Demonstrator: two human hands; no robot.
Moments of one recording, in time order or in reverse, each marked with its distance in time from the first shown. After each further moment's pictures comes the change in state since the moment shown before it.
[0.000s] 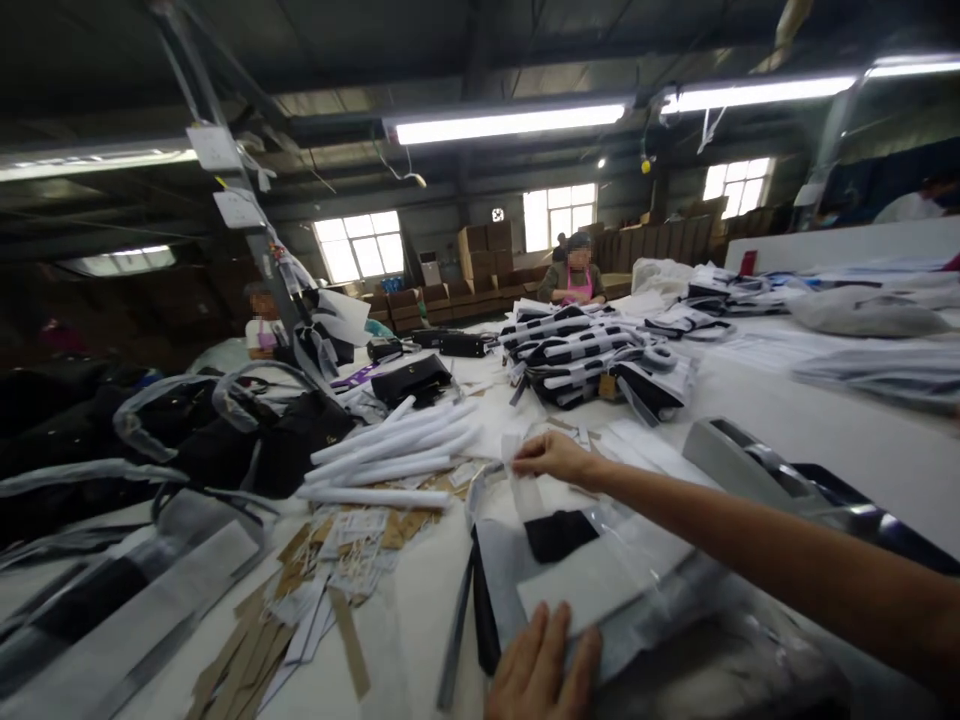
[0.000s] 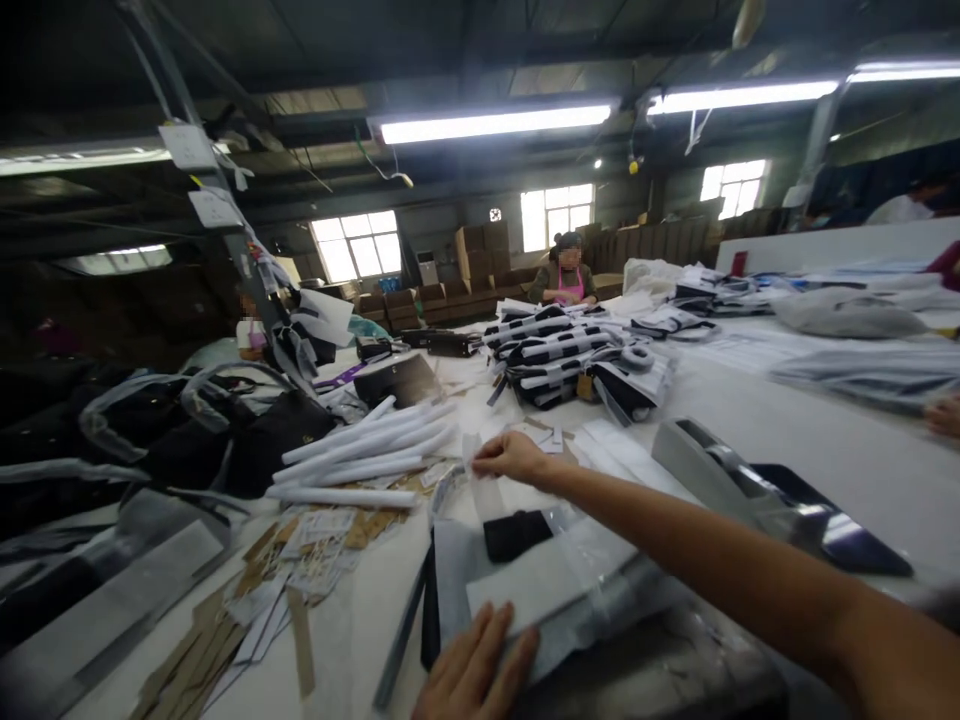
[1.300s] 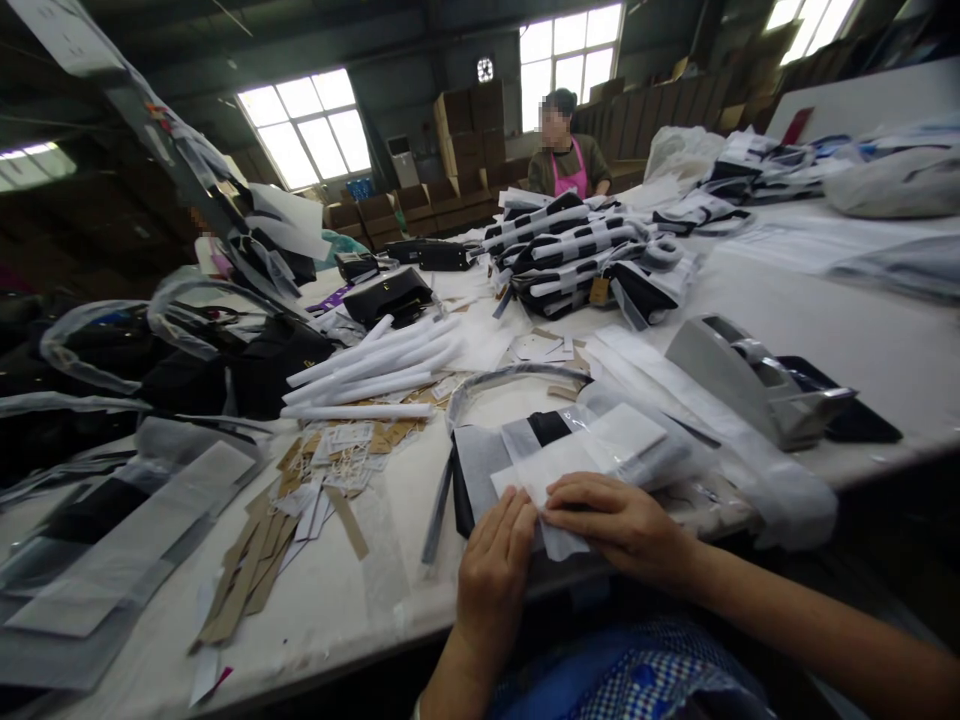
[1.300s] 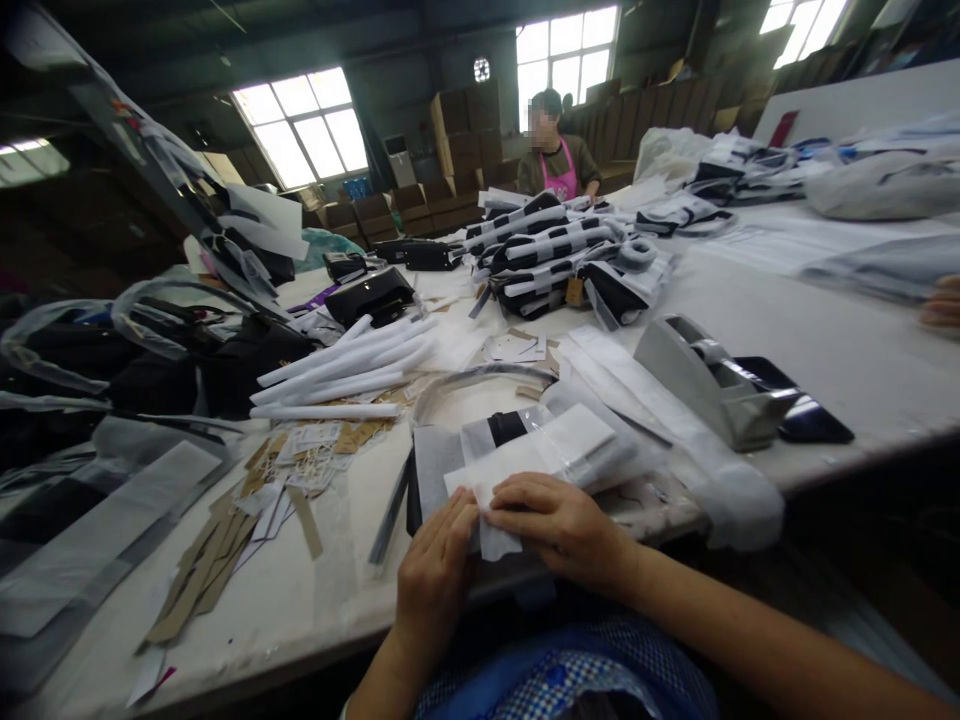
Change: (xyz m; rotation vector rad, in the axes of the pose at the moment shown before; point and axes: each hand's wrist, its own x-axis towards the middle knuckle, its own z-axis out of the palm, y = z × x) left_hand 0.010 0.005 -0.029 -0.191 -0.304 -0.199; right_hand -0.196 0.063 0.033 -0.598 0.055 -0.808
